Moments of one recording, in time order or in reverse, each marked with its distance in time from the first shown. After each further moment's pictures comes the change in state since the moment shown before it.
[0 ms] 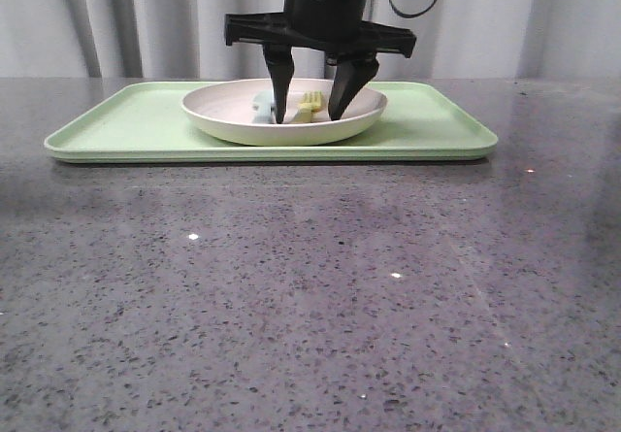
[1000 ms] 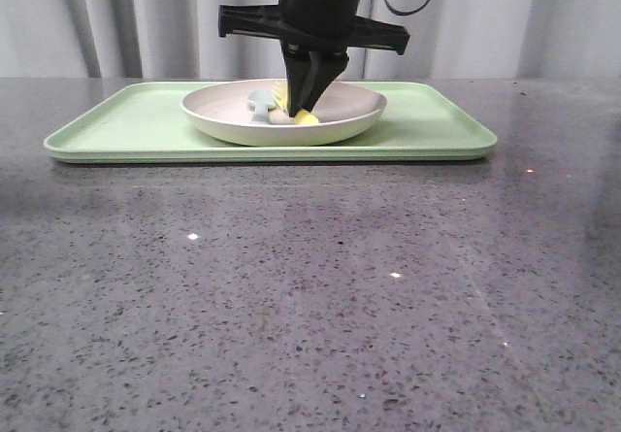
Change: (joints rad) left arm 0.000 0.000 0.000 0.000 0.000 0.000; right arm 0.002 0.004 -0.007 0.008 -0.027 0.004
